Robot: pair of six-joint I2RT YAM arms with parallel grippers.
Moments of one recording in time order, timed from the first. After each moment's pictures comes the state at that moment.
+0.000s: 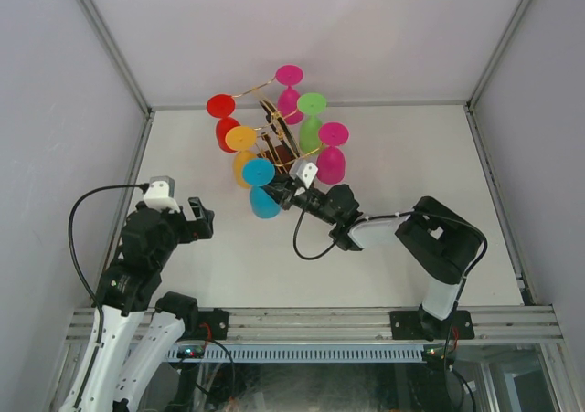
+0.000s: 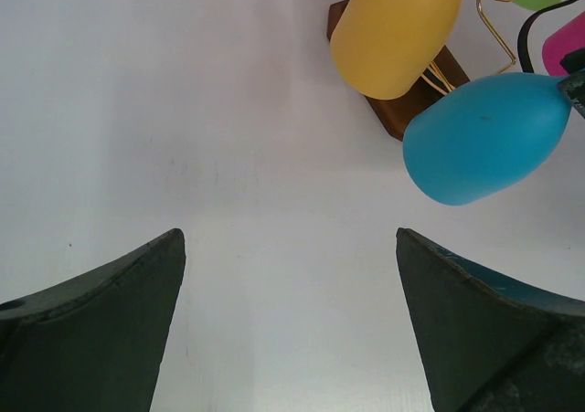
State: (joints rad) left arm -0.26 0.45 0.73 -0.69 -0.13 -0.26; right arm 0.87 1.79 0.82 1.25 -0.27 0.00
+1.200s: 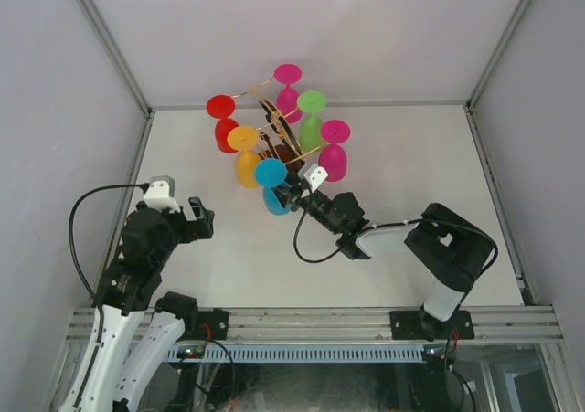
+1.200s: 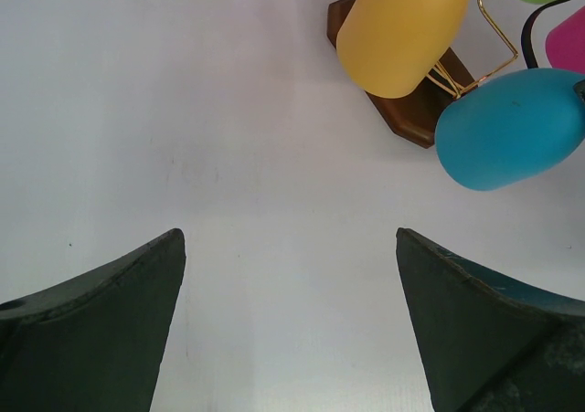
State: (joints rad) left arm -0.26 0.46 0.73 -0.69 -0.13 -0.26; right arm 0.89 1.72 0.72 1.25 0.00 -0.03
